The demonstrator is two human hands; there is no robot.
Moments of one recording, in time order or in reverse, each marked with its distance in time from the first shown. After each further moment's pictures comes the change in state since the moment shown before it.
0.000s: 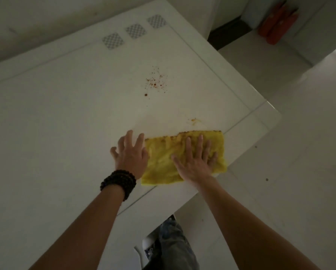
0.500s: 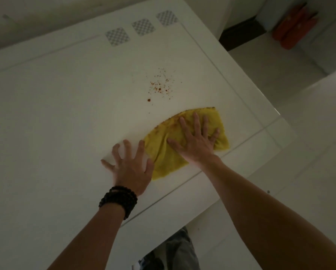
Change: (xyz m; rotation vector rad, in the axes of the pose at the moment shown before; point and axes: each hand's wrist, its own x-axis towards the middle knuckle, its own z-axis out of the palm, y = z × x) left_hand 0.012 0.007 0.021 0.123 -0.022 -0.107; right_hand 0.101 -0.020 -0.052 -0.154 0.106 -0.224
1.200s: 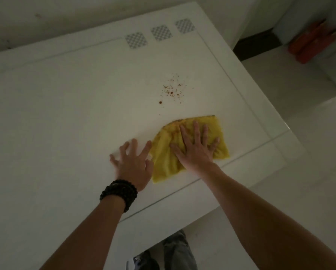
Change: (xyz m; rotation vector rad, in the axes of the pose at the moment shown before) left_hand -0.003 -0.007 -0.021 -0.015 -0.044 -0.021; right_hand -0.008 -0.017 0.008 -0.025 -0.046 -0.071
